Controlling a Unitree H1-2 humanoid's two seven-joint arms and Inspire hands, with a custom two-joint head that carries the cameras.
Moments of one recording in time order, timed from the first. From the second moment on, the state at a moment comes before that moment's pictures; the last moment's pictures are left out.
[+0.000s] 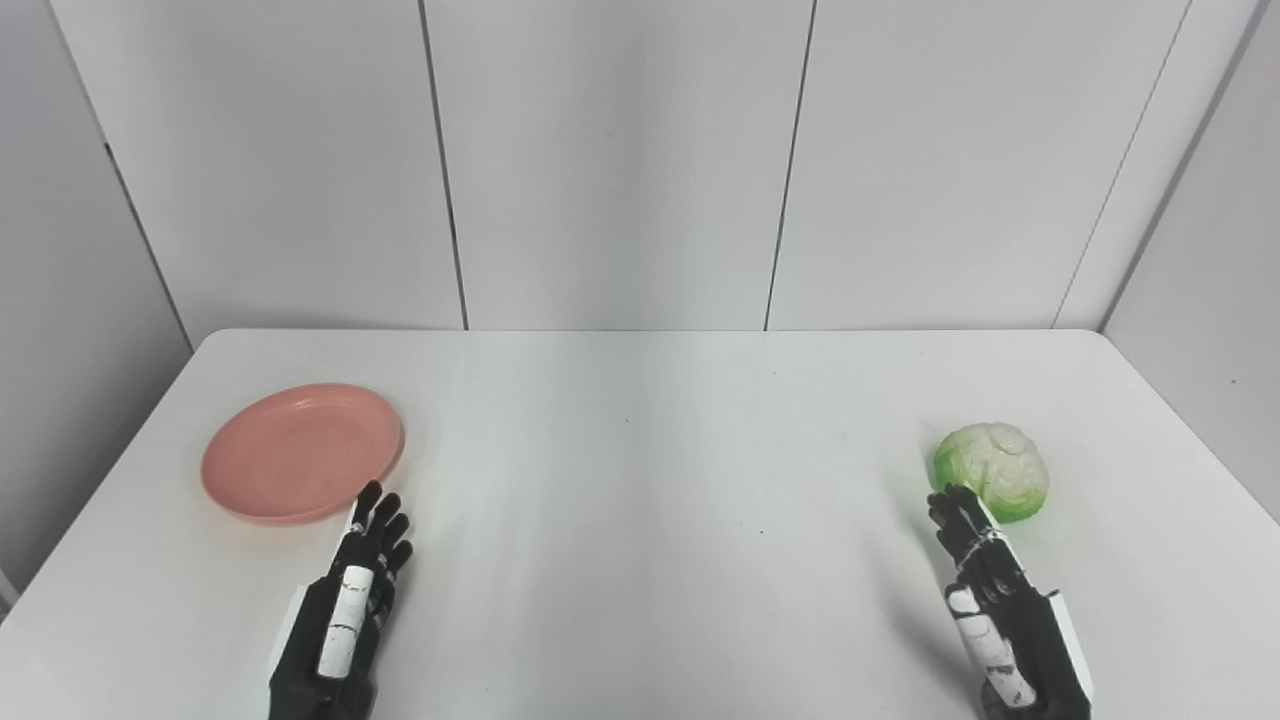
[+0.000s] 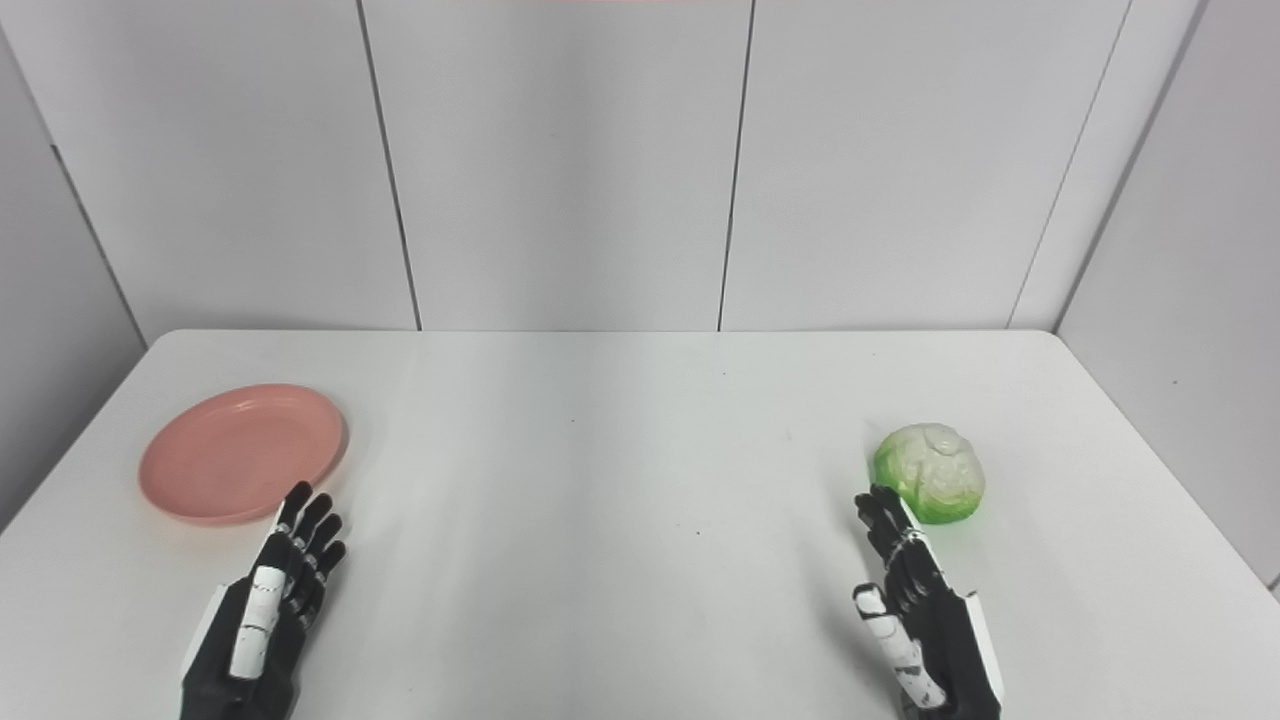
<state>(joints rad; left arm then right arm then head) 0.09 0.12 0.04 -0.05 -0.28 -0.10 -0.07 0.00 -0.13 -0.05 0.11 0.18 -0.34 0.16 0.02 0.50</state>
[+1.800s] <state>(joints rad) 0.08 0.11 0.01 0.06 -0.18 -0.49 -0.07 -0.01 -0.10 -0.14 0.18 0.22 -0.48 0.33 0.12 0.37</state>
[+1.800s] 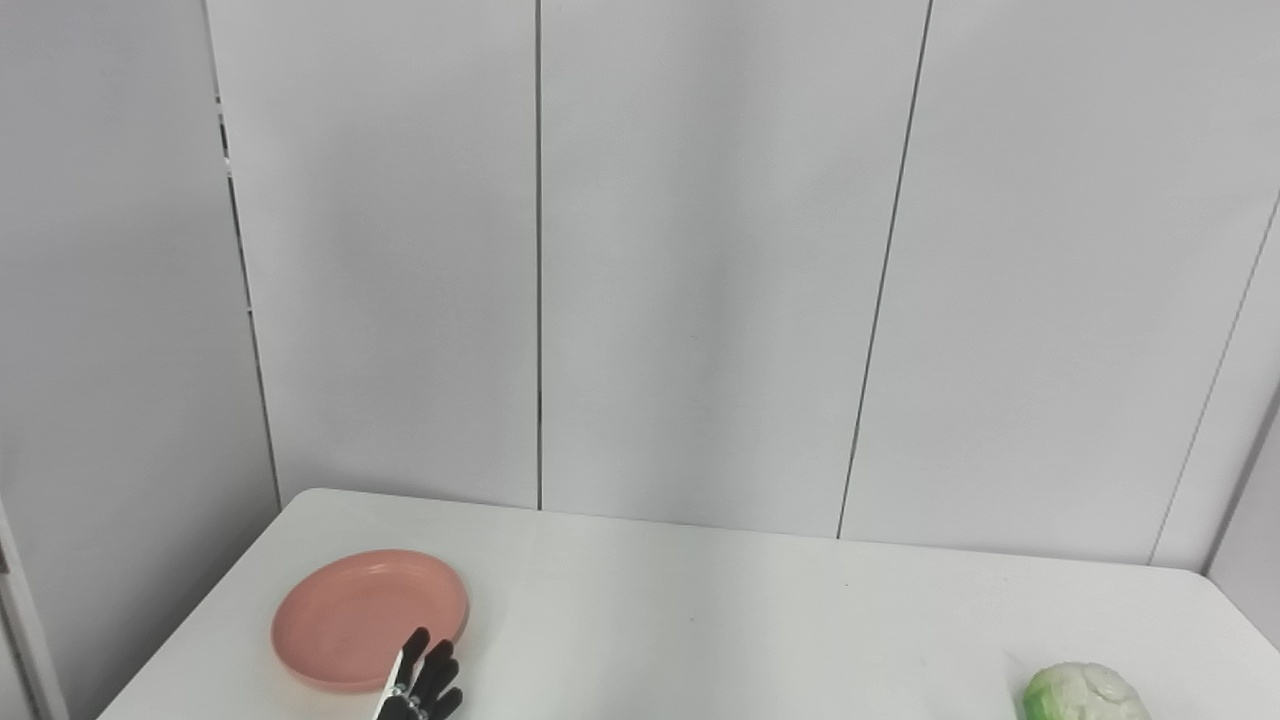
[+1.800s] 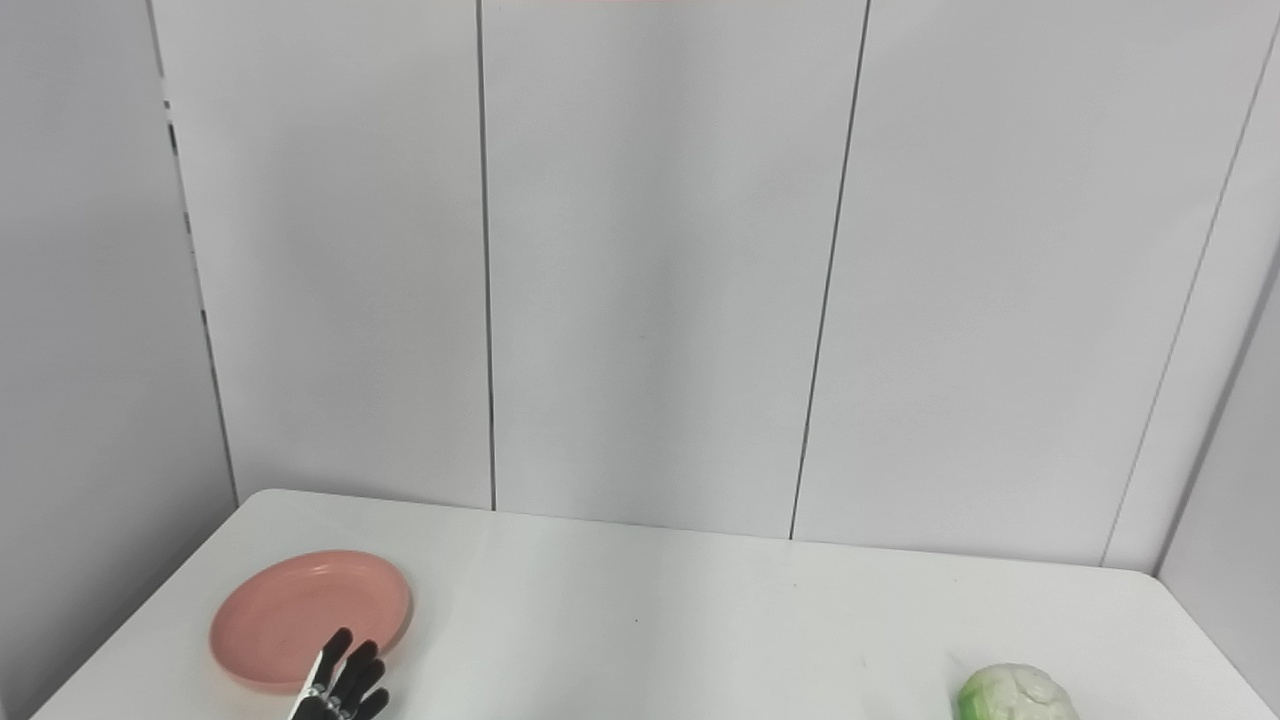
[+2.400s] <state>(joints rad) 0.05 0.11 0.04 -0.02 -0.17 -0.25 0.00 0.00 -0.09 -0.14 0.16 0.19 -0.48 0.25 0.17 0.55</state>
